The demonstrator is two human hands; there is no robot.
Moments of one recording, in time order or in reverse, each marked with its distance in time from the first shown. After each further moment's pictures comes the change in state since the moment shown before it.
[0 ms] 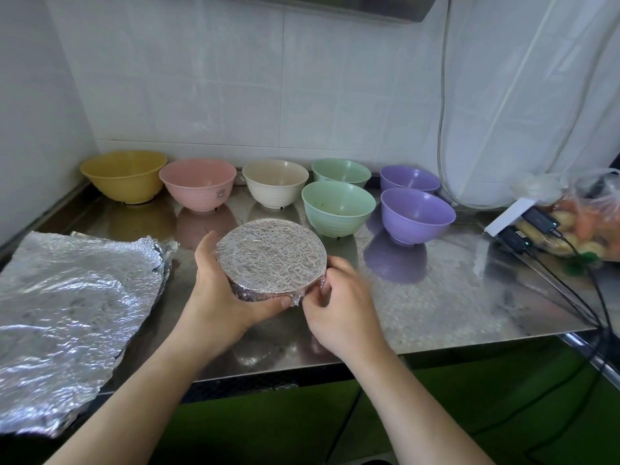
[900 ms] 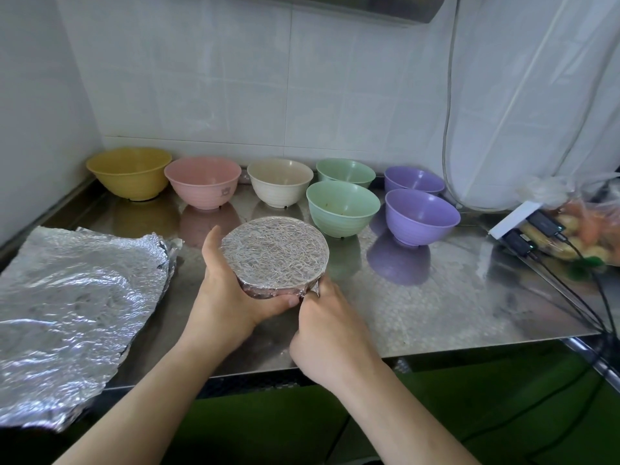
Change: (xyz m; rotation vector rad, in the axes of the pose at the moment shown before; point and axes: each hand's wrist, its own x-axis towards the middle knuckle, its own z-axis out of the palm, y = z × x) left_hand 0.001 -0.004 0.007 0.064 0.075 0.025; right_hand -0.018 -0.048 -0.011 -0.363 -0.447 0.076
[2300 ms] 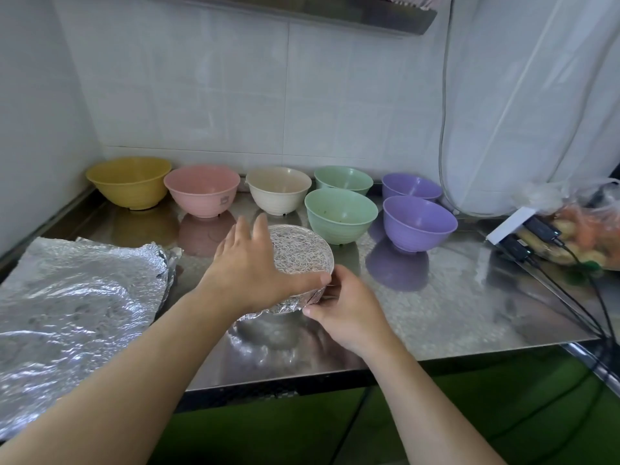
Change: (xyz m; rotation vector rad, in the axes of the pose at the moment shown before) left_hand 0.044 0.062 0.001 0.613 -0.238 0.005; right_hand 0.046 0.059 0.014 0.752 0.094 0.143
